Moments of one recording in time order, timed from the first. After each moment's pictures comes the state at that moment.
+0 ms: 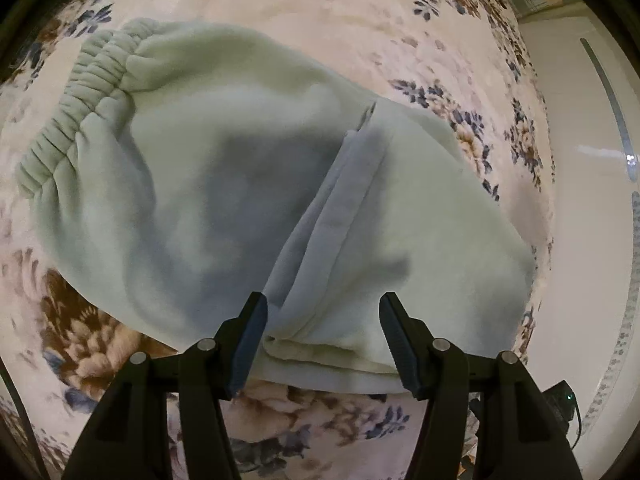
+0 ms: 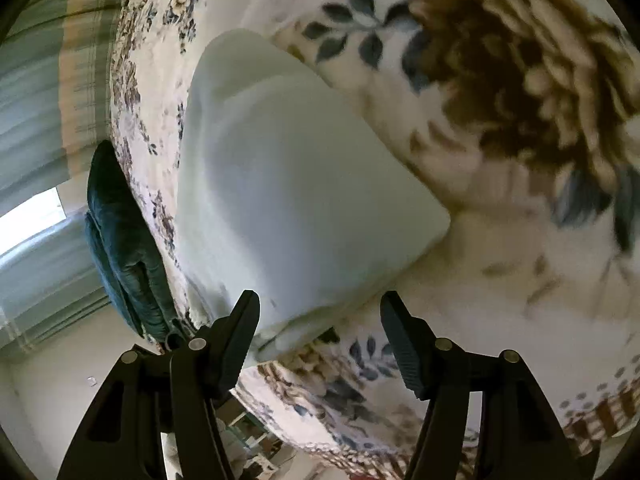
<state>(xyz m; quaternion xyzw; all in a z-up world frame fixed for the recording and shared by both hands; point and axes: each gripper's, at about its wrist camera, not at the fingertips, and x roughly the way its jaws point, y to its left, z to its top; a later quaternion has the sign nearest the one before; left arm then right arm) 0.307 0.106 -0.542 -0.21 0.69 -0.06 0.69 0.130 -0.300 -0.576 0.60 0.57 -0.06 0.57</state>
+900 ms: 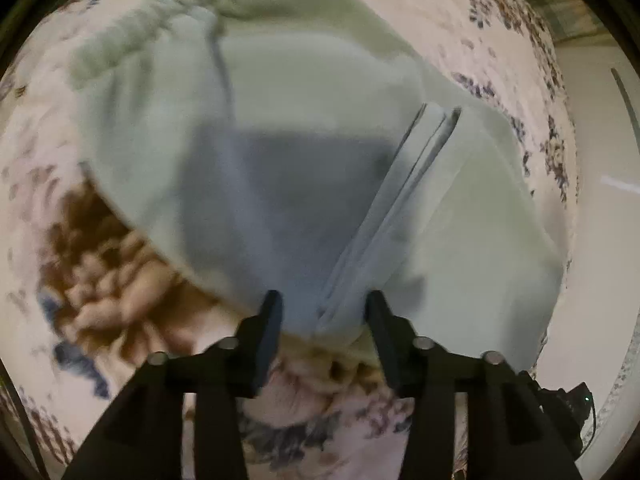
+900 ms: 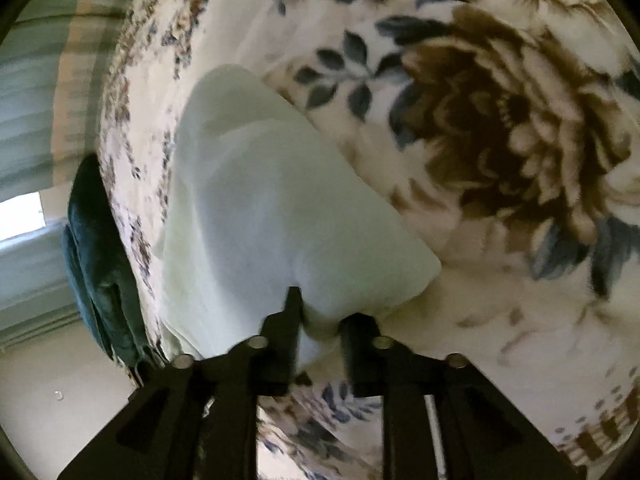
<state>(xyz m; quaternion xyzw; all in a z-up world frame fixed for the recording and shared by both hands) 0.266 0.136 -0.560 -0.23 0.69 0.01 0.69 0.137 -0.322 -0.575 0.54 0.56 -0.11 0.61</state>
